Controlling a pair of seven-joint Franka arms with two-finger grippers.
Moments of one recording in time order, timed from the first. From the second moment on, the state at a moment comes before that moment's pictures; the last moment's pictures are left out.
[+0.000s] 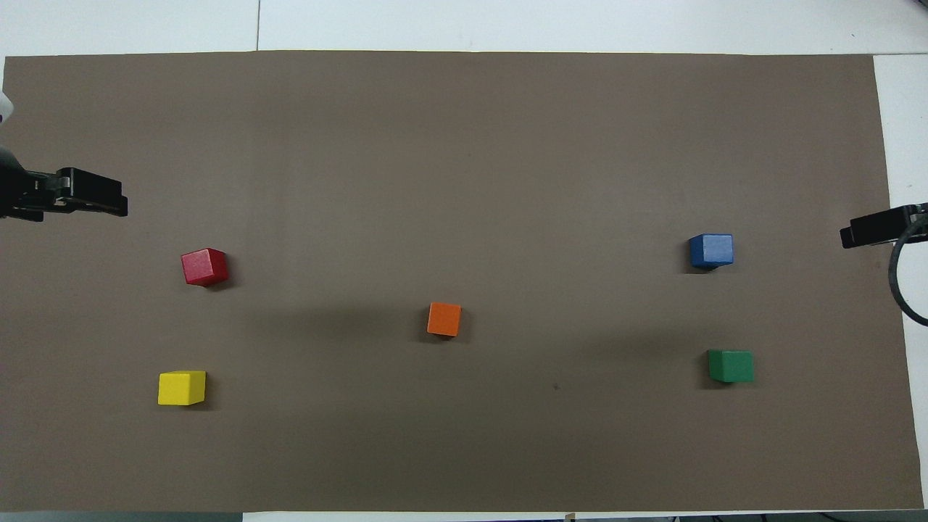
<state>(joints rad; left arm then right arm) 0.02 0.01 -0.08 -1.58 0.00 1.63 -0.05 -0.04 -0.06 -0.05 -1.66 0.01 1.59 -0.17</state>
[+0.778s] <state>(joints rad) 0.02 -0.02 -0.07 -1.70 -0.01 1.76 -0.04 -0.05 -0.06 -0.05 -1.66 0.01 1.59 -0.17</state>
